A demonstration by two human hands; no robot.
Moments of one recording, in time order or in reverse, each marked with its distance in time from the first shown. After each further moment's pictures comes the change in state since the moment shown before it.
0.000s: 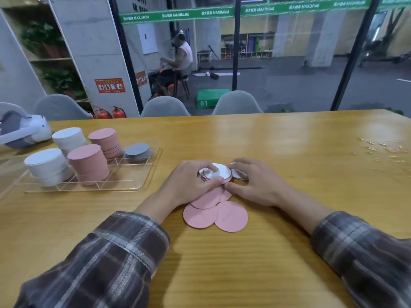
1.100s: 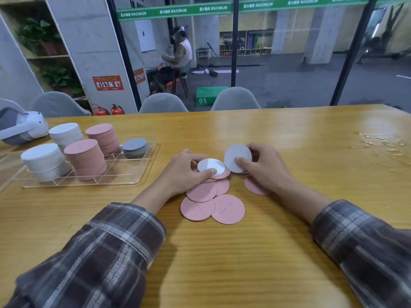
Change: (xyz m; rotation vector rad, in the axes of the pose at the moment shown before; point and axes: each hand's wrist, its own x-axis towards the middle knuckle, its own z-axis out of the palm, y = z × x) left_hand 0.004 0.000 -0.003 -0.041 -0.012 -0.139; right_hand -0.001 0.005 -0.009 0.432 0.310 0.161
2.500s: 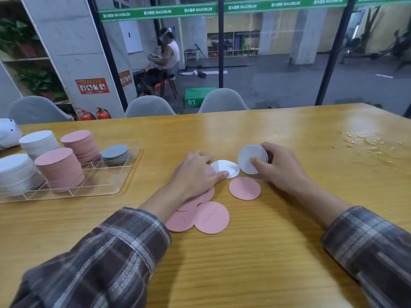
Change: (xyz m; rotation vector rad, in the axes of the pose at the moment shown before) left_hand 0.032 0.035 0.045 0.218 -0.091 0.000; right_hand -0.002 0.034 -0.051 -0.132 0.077 -0.044
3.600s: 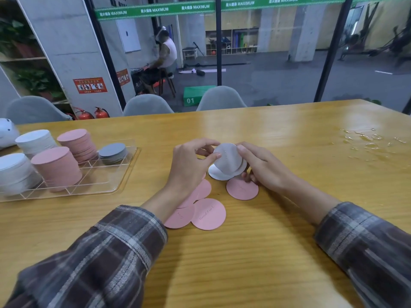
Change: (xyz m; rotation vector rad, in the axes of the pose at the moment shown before) left_hand -0.010 0.019 -0.007 -0.493 0.424 0.152; right_hand -0.005 -0.021 0.013 0.371 -0.278 0.024
